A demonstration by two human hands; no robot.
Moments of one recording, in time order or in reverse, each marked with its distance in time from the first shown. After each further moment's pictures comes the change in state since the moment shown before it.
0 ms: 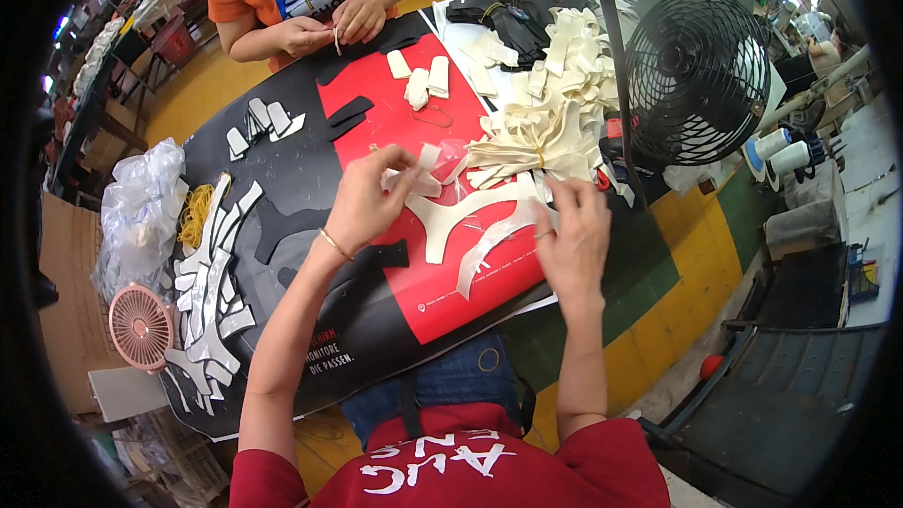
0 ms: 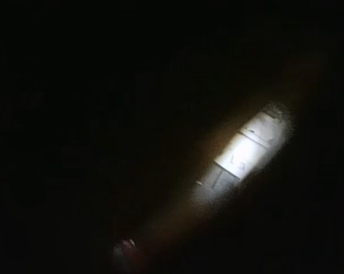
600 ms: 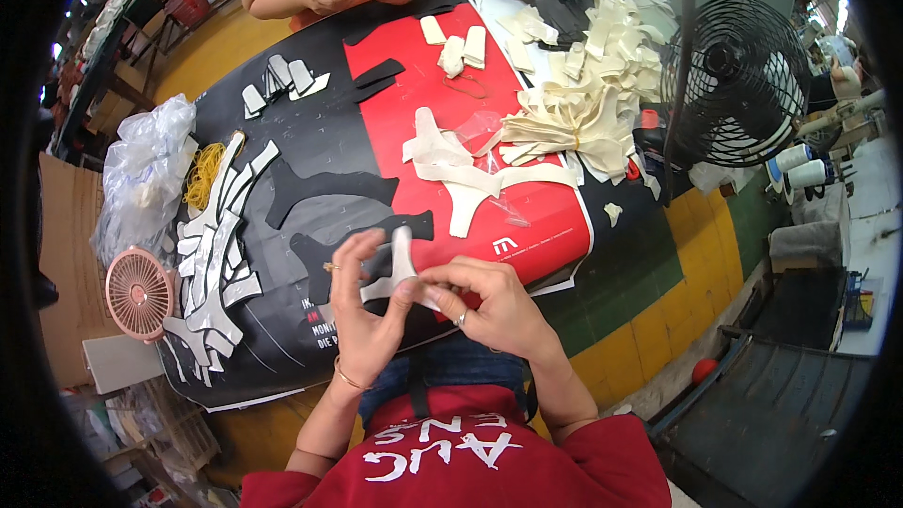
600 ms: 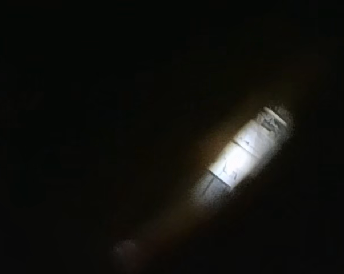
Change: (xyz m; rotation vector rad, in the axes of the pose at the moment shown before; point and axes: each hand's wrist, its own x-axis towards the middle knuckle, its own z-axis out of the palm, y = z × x) left_hand -0.153 0.065 0.000 -0.149 0.410 -0.303; right_hand -0.037 -0.094 -0.008 1.028 -0.706 0.090
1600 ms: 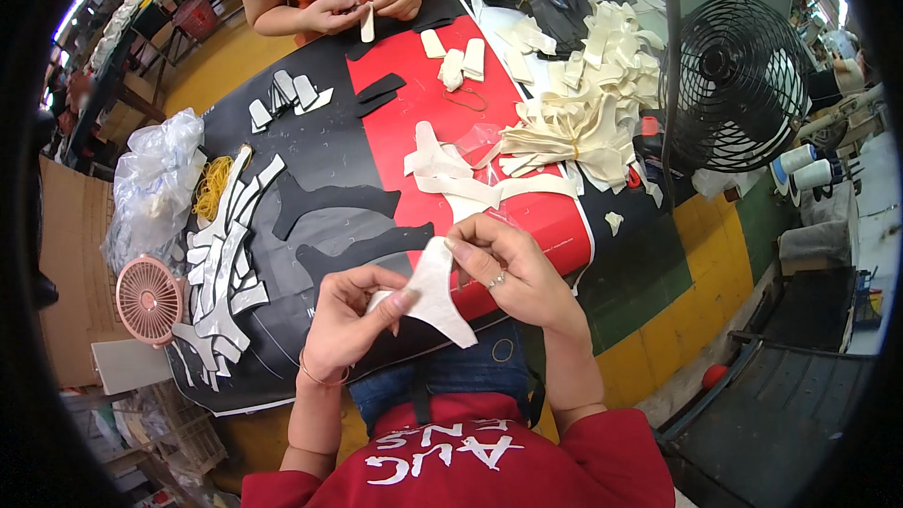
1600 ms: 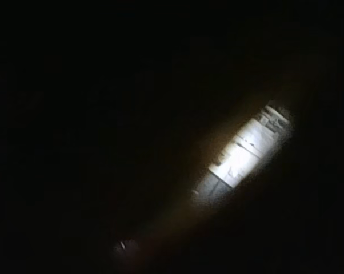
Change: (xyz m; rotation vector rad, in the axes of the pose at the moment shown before) left_hand 0.029 0.020 -0.027 -0.578 -0.507 -0.468; right_hand 0.024 -0.014 -0.039 0.393 -0.078 0.072
